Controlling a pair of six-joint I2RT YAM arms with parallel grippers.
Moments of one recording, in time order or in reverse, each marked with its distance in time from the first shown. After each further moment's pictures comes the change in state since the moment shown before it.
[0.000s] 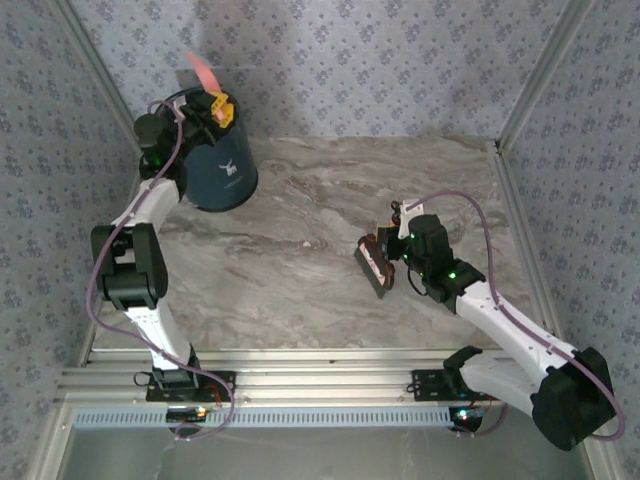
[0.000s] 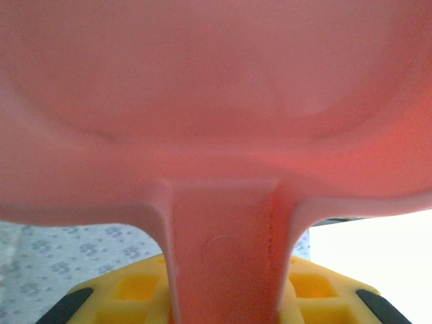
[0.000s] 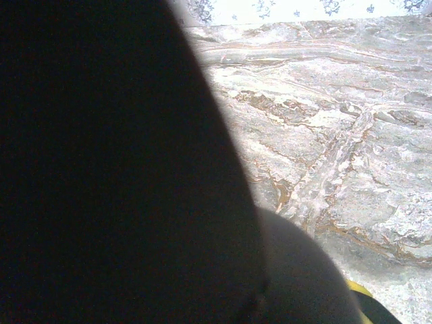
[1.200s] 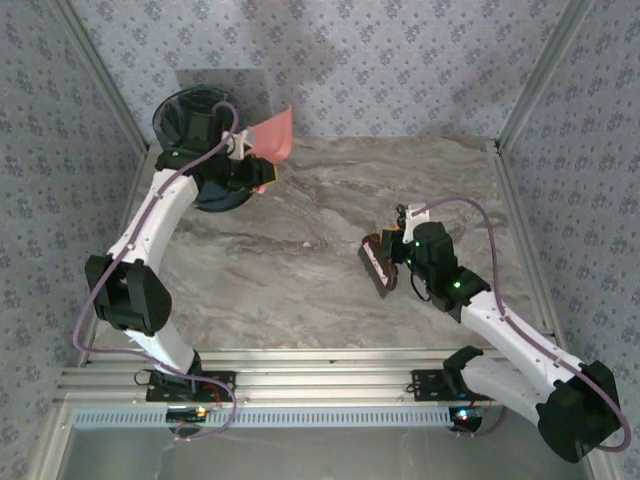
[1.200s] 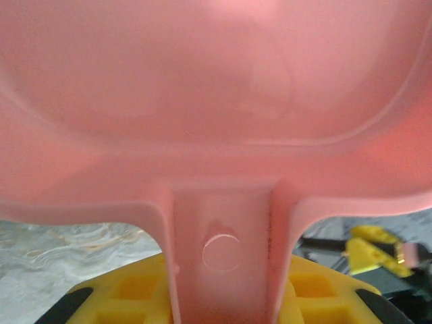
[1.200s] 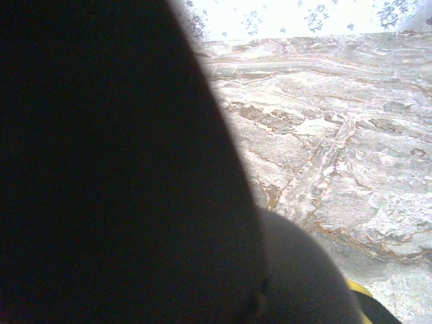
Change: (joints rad) left arm -0.295 -0.162 0.225 -1.535 -0.227 1.529; right arm 0.013 -0.078 -0.052 0.019 0.055 0.002
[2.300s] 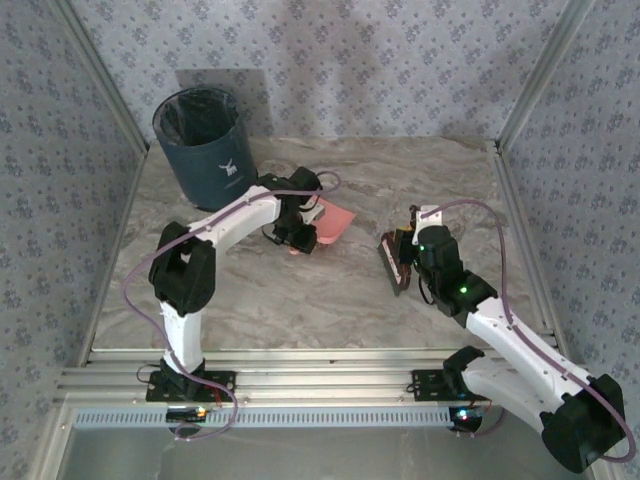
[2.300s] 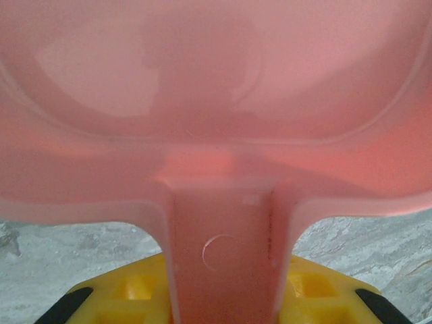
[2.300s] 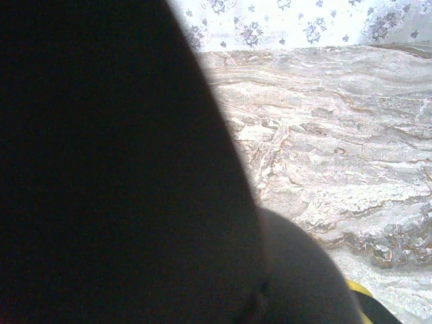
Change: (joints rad) left arm -0.383 0.281 -0.020 -0.211 -0.473 0.318; right arm 0.000 -0.063 -0.001 -0.077 0.161 -0.008
